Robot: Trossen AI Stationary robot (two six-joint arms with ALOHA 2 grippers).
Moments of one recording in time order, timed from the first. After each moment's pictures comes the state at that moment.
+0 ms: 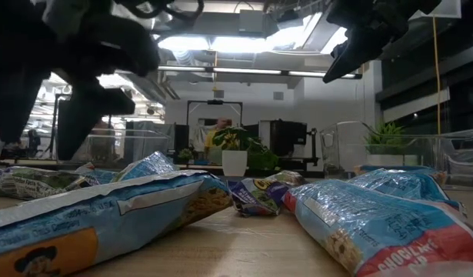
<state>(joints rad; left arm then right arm) -0.35 1.68 1.05 -0.79 0.21 -0.28 -0.17 1.09 0.88 -0.57 -0.04 -0.17</state>
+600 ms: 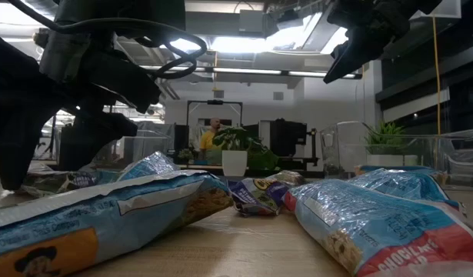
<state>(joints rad) -0.35 1.79 1.05 -0.79 0.15 -0.24 -0.17 1.09 0.88 -0.58 -0.05 -0.17</state>
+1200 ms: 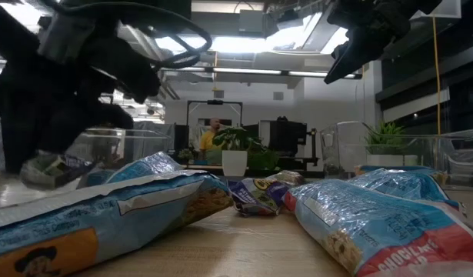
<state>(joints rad) -0.35 1.80 1.12 -0.89 0.22 -0.27 -0.17 1.09 0.88 -0.58 -0.05 -0.17</state>
